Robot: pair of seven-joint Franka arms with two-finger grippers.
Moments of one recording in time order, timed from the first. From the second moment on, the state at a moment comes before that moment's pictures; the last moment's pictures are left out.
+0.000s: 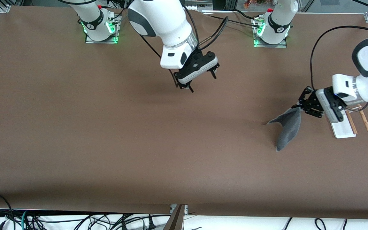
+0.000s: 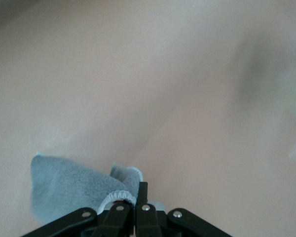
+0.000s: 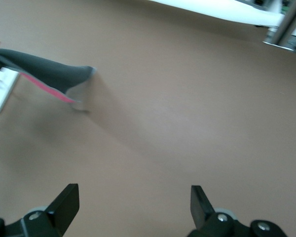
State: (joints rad) left arm 0.30 0.16 -0.16 -1.91 -0.51 1.90 1.21; right arm 0.43 0.48 0.49 -1.32 -0.18 2.18 0.46
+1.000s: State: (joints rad) left arm 0.73 0.40 -0.09 -1.61 -0.42 1.54 1.53; right arm 0.27 0.46 0.48 -1.32 -0.18 2.10 0.37
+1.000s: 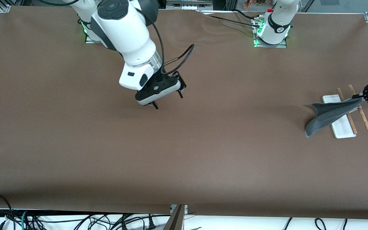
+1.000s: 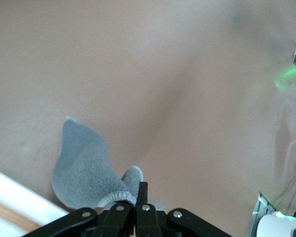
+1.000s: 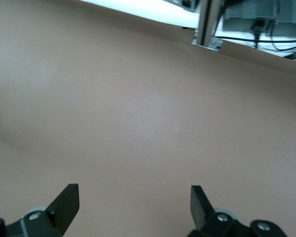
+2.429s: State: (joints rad) left arm 0.87 0.64 -0.05 -1.31 -0.39 1.41 1.79; right arm -0.08 0.31 0.24 -1.34 -0.18 1.76 0.21
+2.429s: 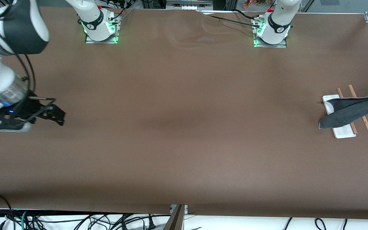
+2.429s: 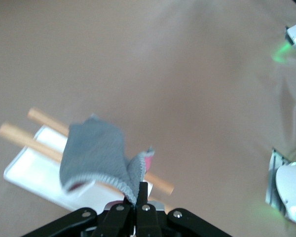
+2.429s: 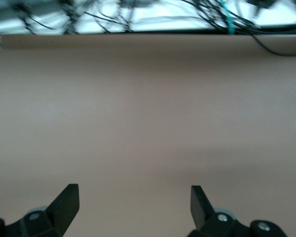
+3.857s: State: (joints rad) left arm 0.86 0.59 -0.04 -1.07 -0.28 1.38 1.77; right arm -0.09 0.10 0.04 -1.46 -0.06 1.38 -0.06
